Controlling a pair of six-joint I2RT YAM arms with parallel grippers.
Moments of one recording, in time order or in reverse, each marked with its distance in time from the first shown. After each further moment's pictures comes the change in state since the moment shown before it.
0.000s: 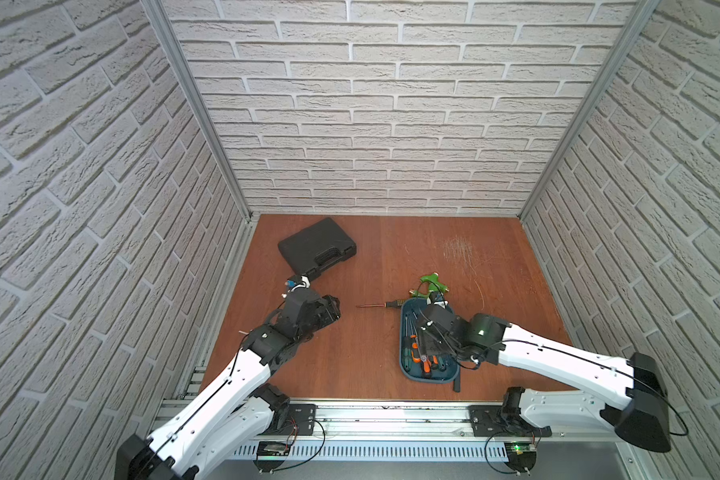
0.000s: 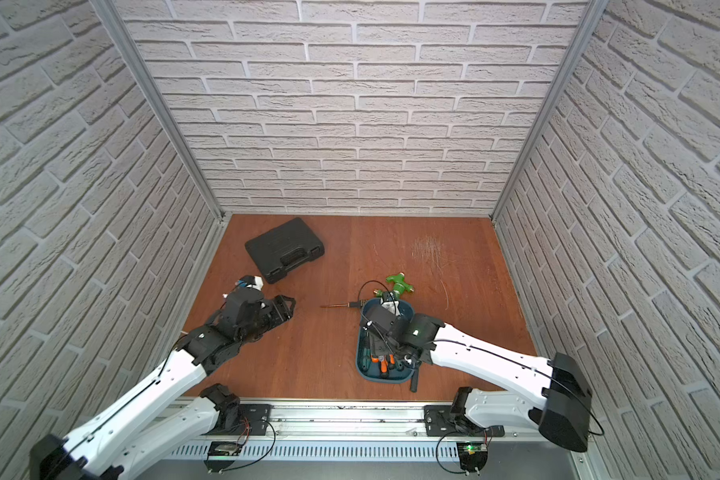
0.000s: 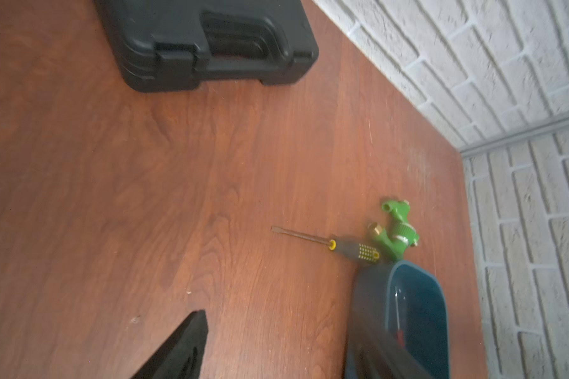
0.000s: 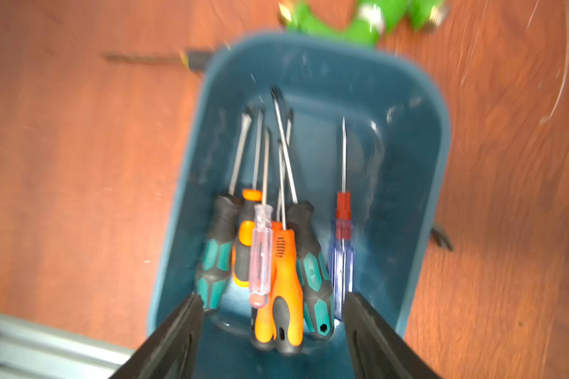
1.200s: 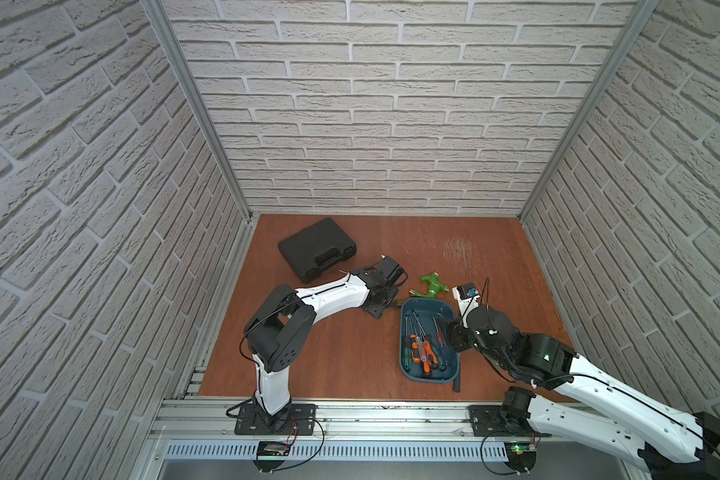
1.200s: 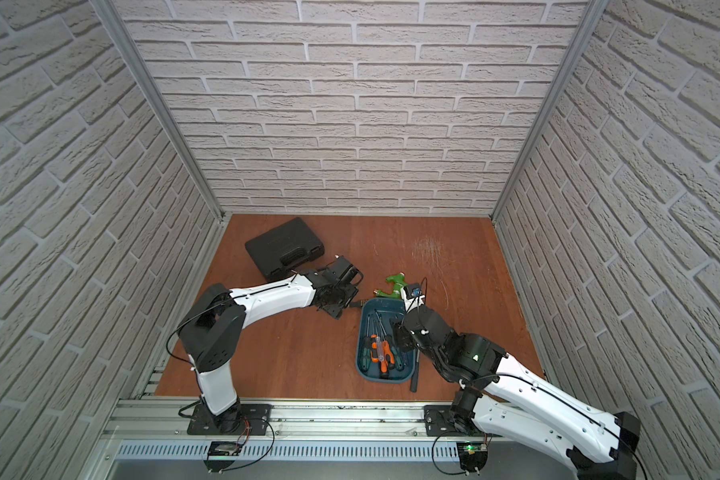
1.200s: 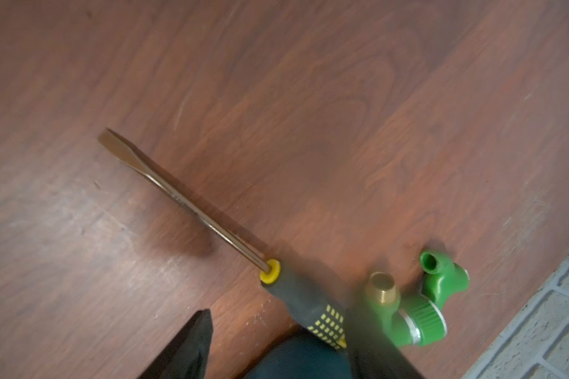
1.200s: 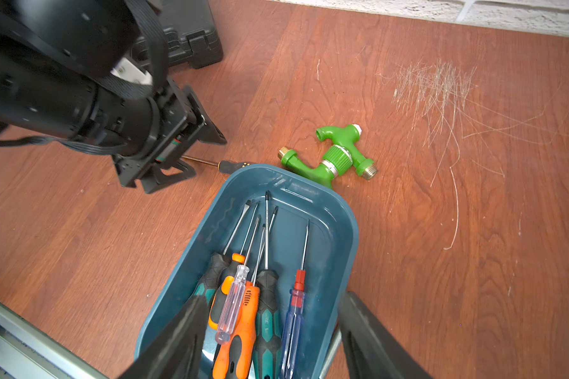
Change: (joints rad) left arm -0.199 0.985 0.644 -0.076 0.051 -0.758; right arm -0.084 -0.386 -0.150 0.118 0.082 -0.291
